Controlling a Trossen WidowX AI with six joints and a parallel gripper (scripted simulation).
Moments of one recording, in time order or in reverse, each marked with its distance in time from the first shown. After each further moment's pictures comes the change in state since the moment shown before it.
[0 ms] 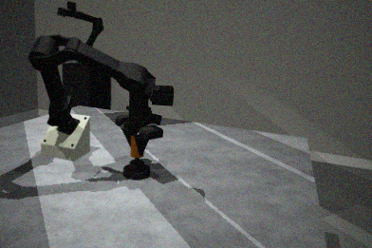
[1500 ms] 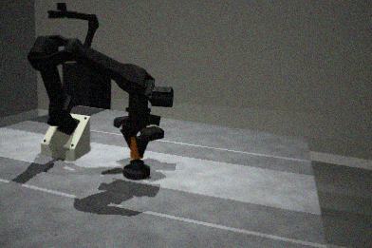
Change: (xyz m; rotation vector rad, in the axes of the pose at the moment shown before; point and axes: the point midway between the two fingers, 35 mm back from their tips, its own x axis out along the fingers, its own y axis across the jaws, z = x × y) arm 0.004 0.000 -0.001 -0.076 -0.004 -0.002
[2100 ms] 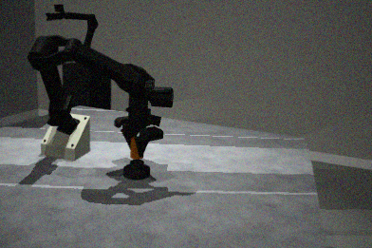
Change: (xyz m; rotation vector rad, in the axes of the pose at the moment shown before) arm 0.001 0.000 0.000 0.045 0.000 0.000
